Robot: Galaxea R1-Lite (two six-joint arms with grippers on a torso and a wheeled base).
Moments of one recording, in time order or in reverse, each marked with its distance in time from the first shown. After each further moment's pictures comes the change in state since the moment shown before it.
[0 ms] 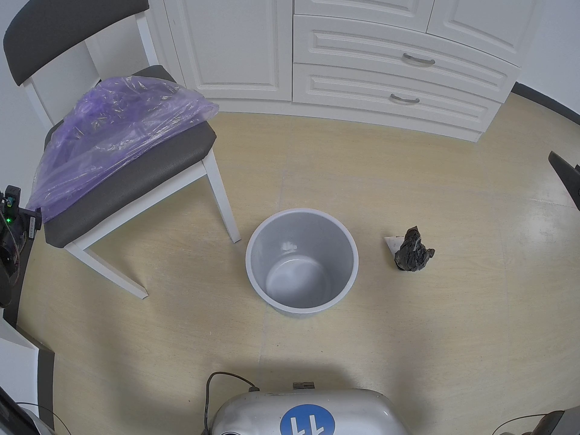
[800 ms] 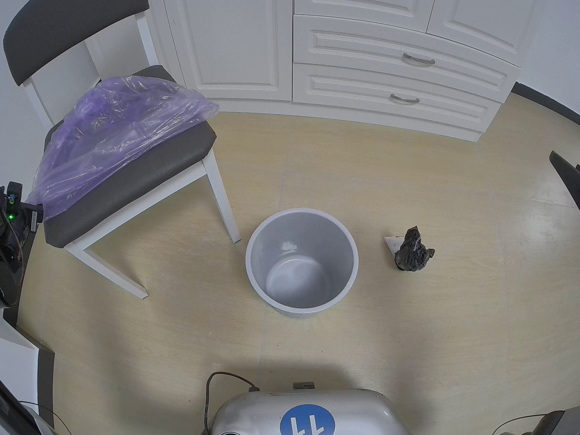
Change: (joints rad) left arm -0.007 0.060 -0.009 -0.131 -0.001 0.001; right arm 0.000 -0.004 0.001 -0.001 0.001 -0.001
